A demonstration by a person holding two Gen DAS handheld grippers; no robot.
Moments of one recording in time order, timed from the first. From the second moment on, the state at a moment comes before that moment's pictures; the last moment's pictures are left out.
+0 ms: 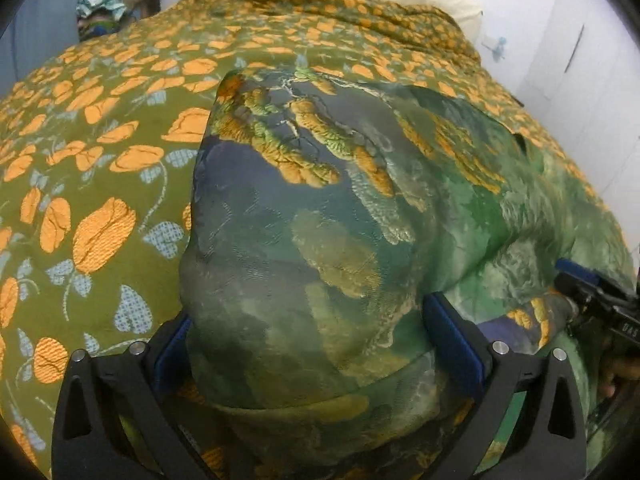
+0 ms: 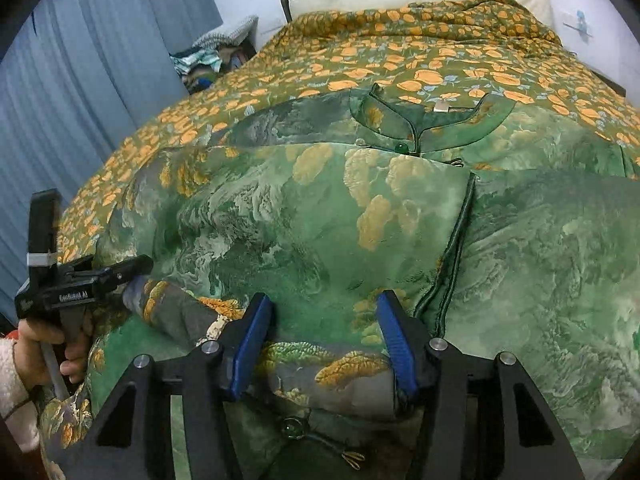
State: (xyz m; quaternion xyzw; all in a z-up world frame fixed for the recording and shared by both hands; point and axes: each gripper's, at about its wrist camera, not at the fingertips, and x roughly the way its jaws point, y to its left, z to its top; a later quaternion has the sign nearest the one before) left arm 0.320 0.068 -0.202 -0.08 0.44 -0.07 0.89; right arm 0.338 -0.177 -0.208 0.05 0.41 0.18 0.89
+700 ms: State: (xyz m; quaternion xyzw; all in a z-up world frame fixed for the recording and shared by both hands) left arm 0.153 0.022 -0.121 0.08 0.51 -0.10 0.85; right arm 0.124 -0.231 -0.114 0.01 0.52 0.09 0.85
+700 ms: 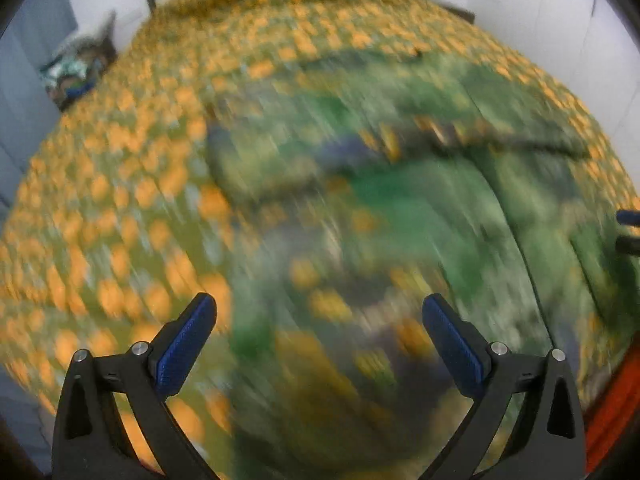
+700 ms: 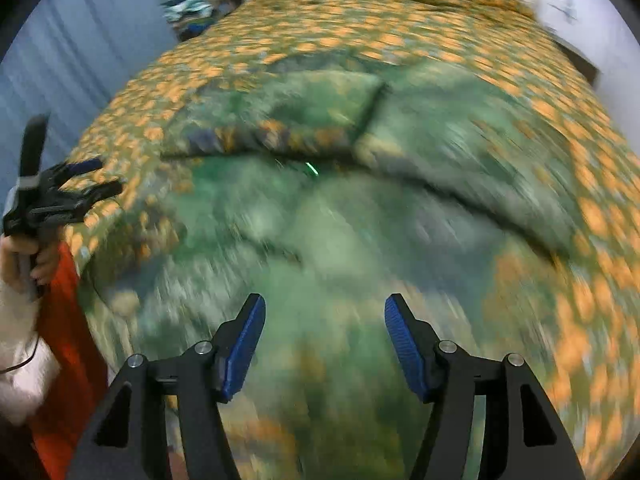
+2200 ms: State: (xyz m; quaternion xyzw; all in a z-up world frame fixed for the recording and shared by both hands) left arm 0.111 0.094 -0.175 0.02 0.60 -0.09 0.79; right arm 0.033 -0.367 -0.167 0.21 0.57 0.00 0.79
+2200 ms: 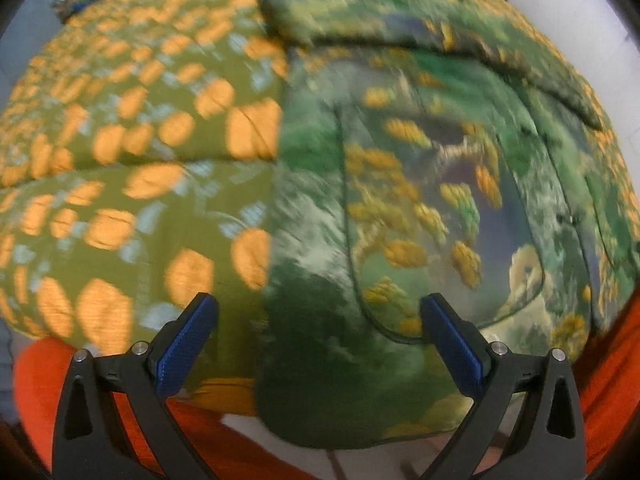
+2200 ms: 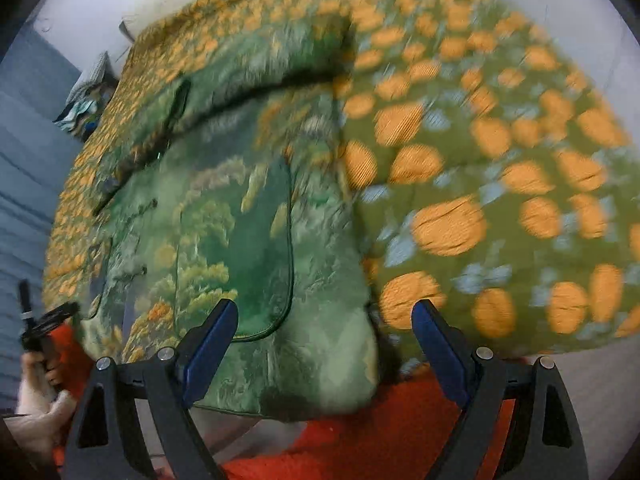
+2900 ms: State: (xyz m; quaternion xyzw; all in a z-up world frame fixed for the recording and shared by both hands) left arm 0.072 0.107 -0.129 -0.03 0.63 -0.13 0.77; right arm 0.042 -0.325 -0.124 0.23 0.58 0.12 0.77
